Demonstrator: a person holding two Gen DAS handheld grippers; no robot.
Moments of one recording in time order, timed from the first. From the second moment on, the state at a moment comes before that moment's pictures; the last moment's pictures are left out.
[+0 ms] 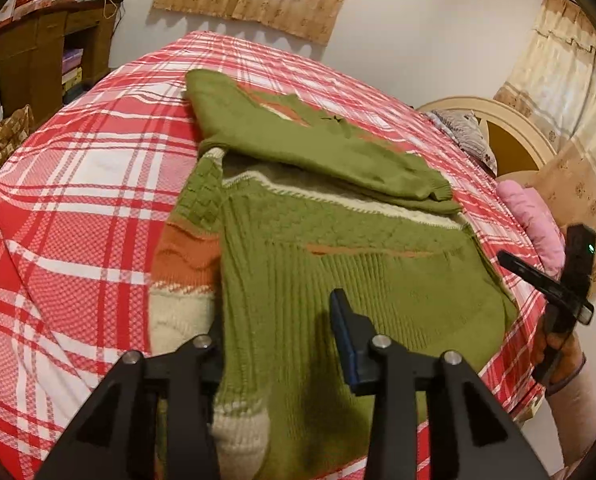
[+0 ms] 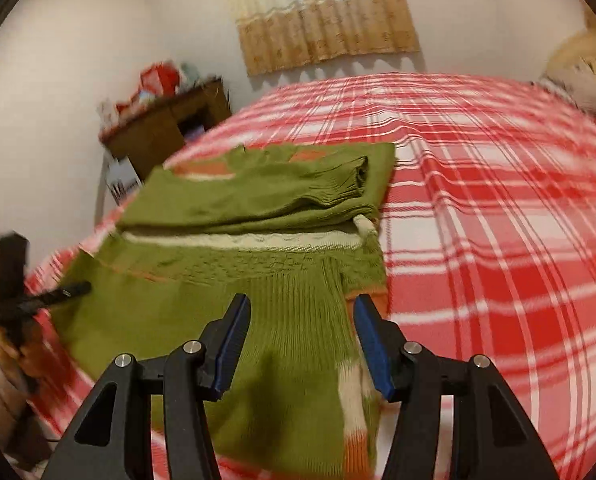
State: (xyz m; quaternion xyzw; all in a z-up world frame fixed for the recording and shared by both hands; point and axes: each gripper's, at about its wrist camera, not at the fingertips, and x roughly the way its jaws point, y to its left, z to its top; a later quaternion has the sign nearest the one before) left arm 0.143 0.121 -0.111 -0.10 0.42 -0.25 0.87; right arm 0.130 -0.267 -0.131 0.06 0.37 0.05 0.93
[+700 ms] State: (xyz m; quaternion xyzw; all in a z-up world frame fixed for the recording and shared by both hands) left arm 0.135 0.117 -0.056 -0.10 0.33 -0.24 0.91; right arm 0.116 -0.248 -0.065 0.04 0.29 0.08 0.95
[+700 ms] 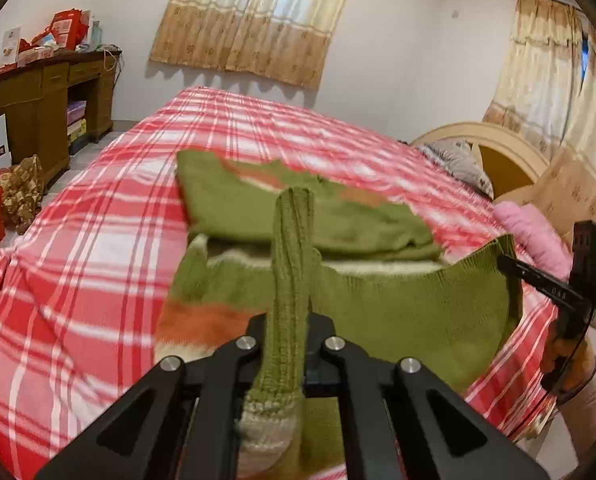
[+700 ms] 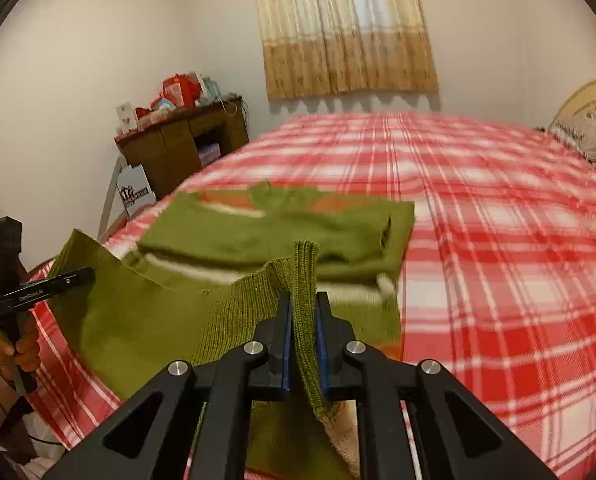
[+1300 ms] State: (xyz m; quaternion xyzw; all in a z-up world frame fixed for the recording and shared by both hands) left arm 0.251 0.120 -0.030 -0.16 0.32 -0.20 0.91; right arm 0.239 -0.254 -0.033 -0.01 0.29 0.05 0.96
